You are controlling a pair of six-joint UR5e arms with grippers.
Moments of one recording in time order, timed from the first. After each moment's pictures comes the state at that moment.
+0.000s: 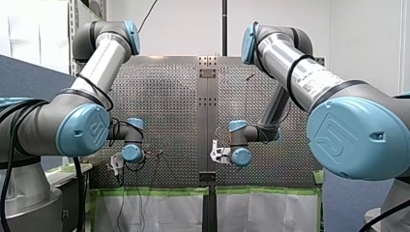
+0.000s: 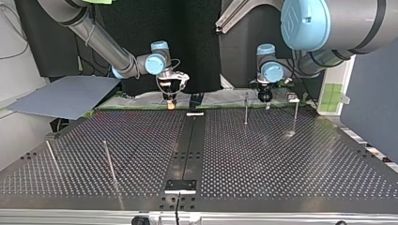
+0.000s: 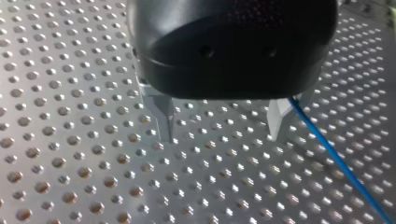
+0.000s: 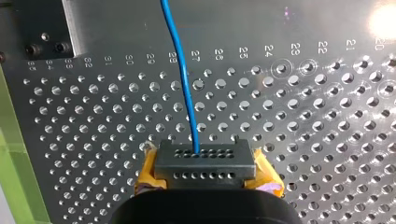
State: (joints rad) left arm -0.01 -2.32 -1.95 -2.27 -1.72 -1.86; right arm 2.17 -0.62 1.48 -0.70 1.66 1.68
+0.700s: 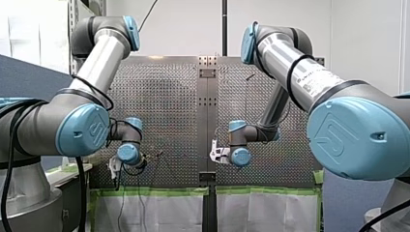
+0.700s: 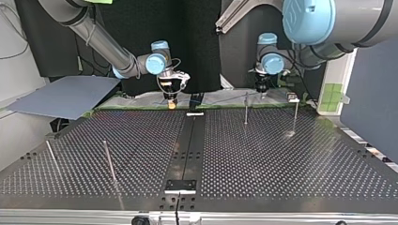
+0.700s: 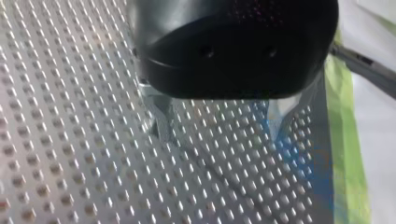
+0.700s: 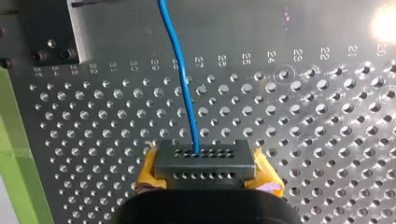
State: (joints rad) left arm -0.02 -2.27 -2.05 -2.30 -1.63 -1.82; right arm 2.17 -0.62 1.48 -0.70 1.65 1.68
